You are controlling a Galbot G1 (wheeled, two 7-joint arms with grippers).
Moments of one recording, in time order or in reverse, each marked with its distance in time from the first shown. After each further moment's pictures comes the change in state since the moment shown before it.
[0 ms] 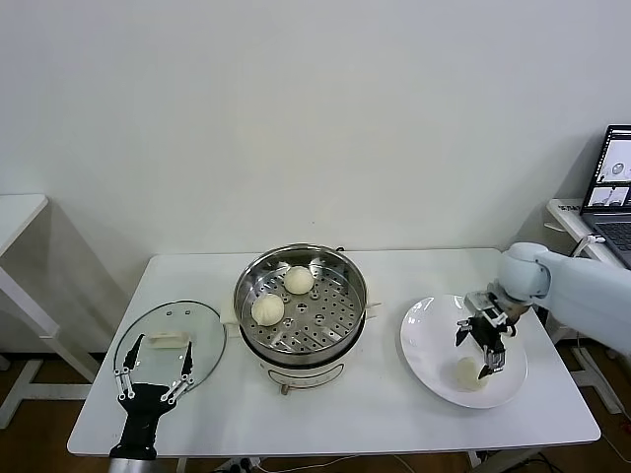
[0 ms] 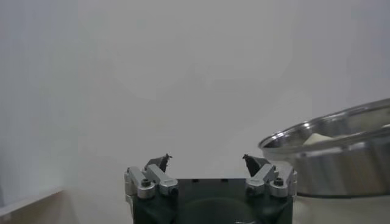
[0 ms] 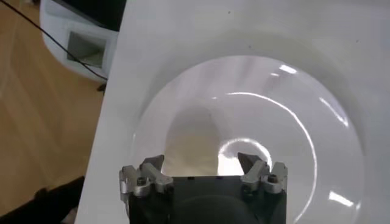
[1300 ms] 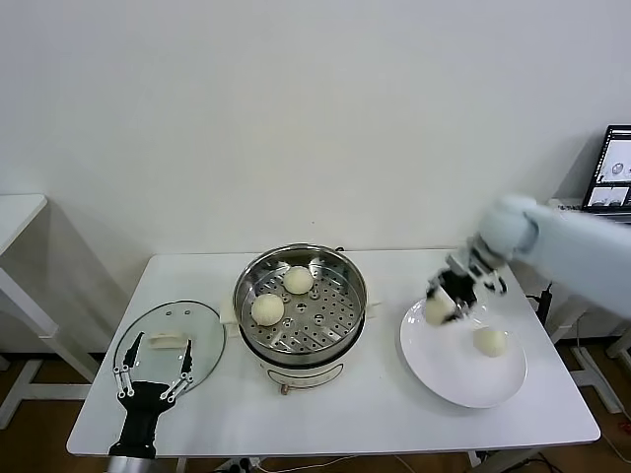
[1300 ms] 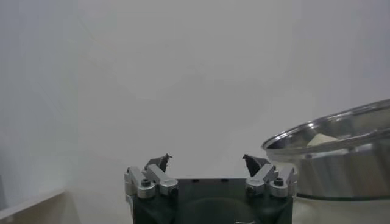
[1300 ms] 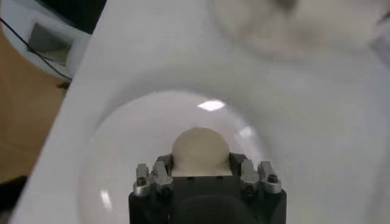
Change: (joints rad) left arm -0.003 0.006 0.007 -0.002 -0.001 0.006 0.000; right arm 0.307 0.185 0.031 0.043 0.031 0.272 -0.047
